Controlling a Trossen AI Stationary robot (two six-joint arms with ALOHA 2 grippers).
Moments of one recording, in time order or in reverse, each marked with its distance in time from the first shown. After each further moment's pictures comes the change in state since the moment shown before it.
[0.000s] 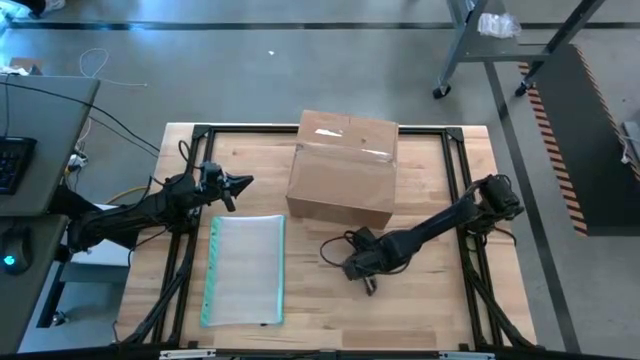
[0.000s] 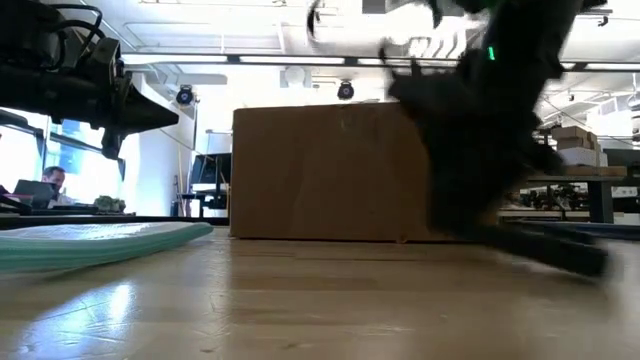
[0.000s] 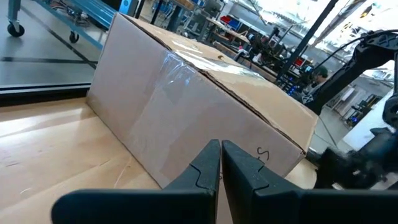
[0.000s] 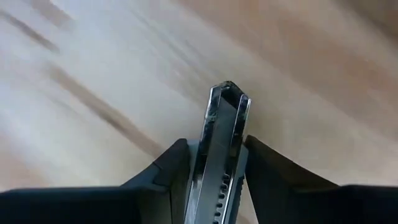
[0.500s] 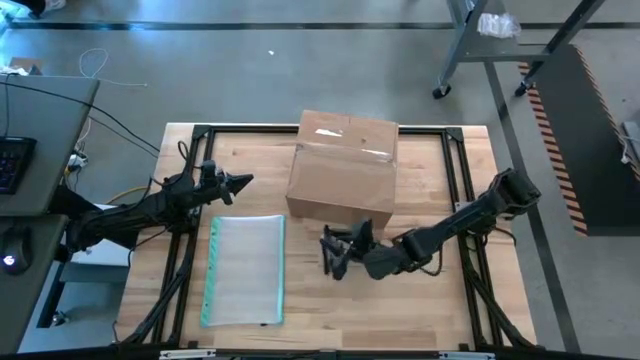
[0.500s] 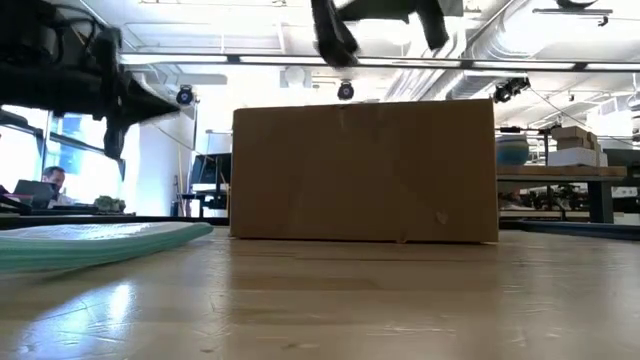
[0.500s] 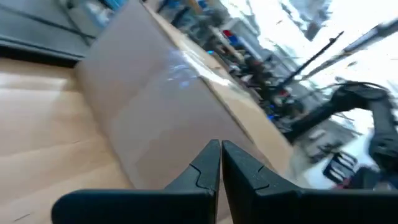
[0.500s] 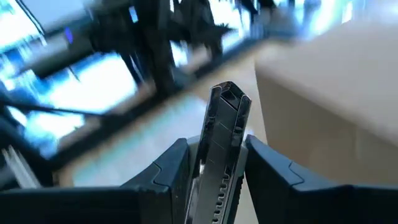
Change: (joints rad) left arm -0.014 0.029 -0.002 0.113 0.026 -0.244; right arm 0.064 -0.139 0.004 0.736 0.556 -0.678
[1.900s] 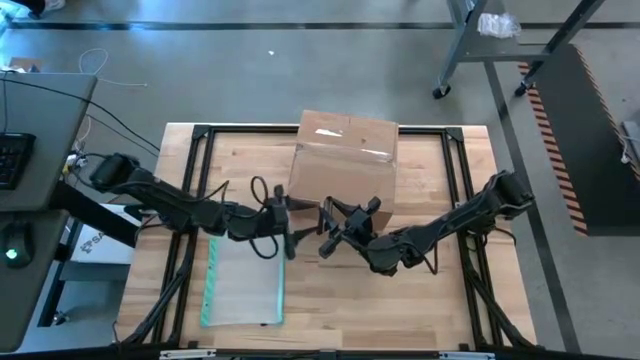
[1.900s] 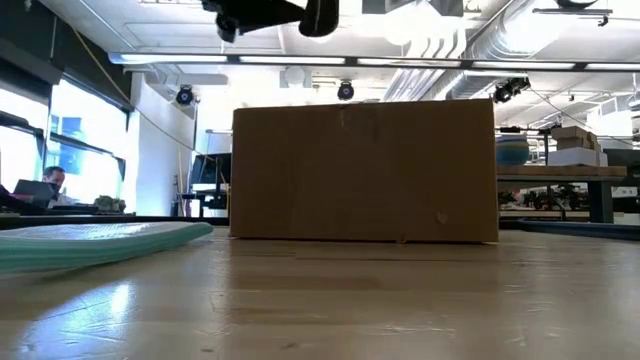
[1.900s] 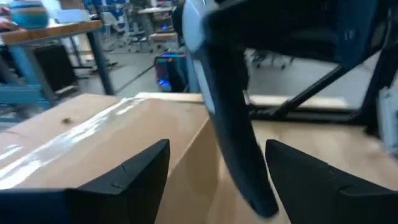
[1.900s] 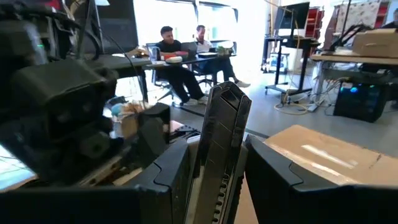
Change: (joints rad) left arm -0.620 1.240 0.750 0.353 -0.431 0.731; right arm -0.012 0.058 0.152 0.240 0.366 -0.547
